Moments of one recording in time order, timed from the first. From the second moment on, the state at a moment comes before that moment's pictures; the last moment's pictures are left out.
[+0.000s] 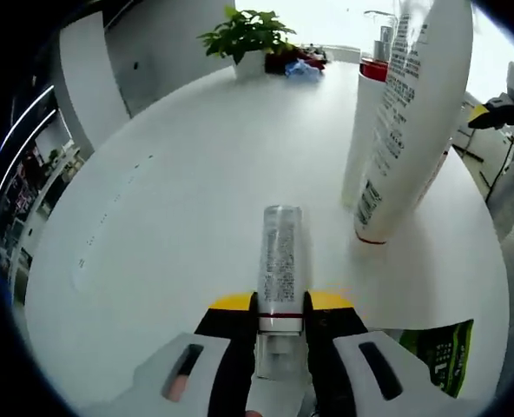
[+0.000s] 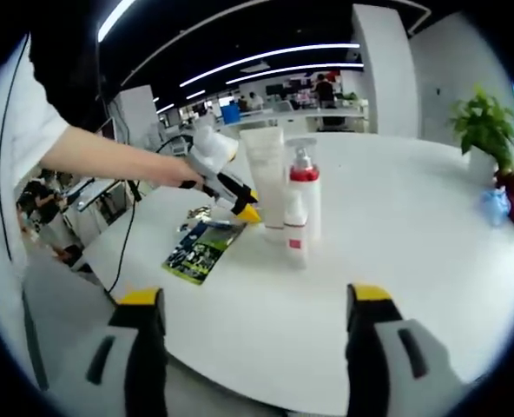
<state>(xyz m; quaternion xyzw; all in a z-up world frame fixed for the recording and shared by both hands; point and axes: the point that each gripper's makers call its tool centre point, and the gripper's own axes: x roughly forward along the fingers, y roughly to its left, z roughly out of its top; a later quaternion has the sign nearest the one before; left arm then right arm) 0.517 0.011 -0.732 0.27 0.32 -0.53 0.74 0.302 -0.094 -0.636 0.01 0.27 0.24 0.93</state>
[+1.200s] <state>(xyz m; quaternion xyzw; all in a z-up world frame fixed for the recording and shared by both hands) 0.414 0.074 -0.669 0.24 0.35 -0.51 0.75 0.292 -0.071 -0.630 -0.04 0.25 0.30 0.92</state>
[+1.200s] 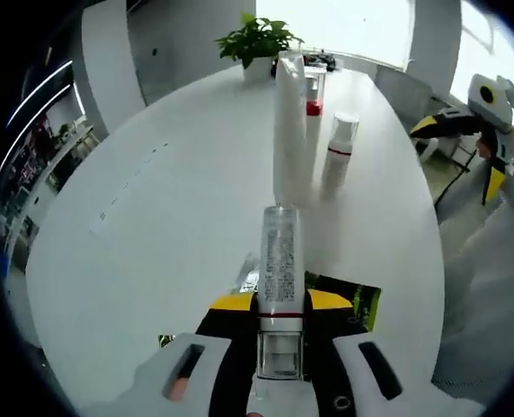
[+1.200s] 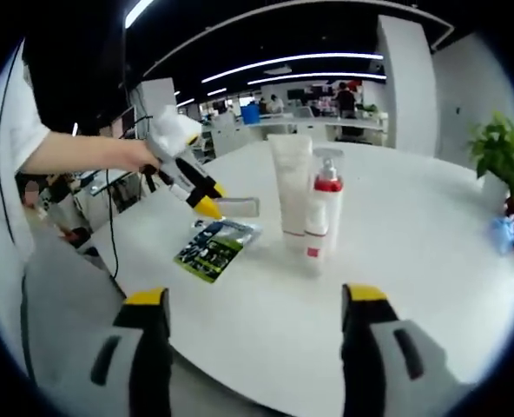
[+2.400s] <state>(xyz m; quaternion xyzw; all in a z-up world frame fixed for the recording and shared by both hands) 0.259 0.044 -0.611 0.30 0.32 -0.59 0.67 0.257 0.044 -0.596 -0.21 0.23 0.62 0.72</state>
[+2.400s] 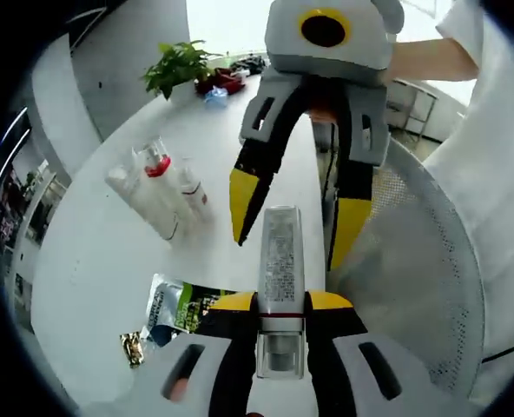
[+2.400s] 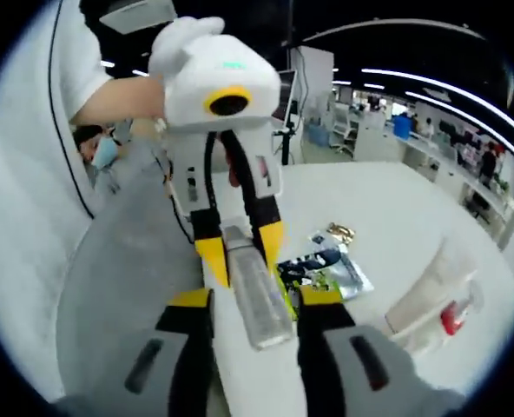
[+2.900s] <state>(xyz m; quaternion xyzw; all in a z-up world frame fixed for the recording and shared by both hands) 0.233 0.034 -0.598 0.28 0.32 -0.64 0.64 0.233 0.038 -0.610 -0.22 0.24 0.63 0.70</state>
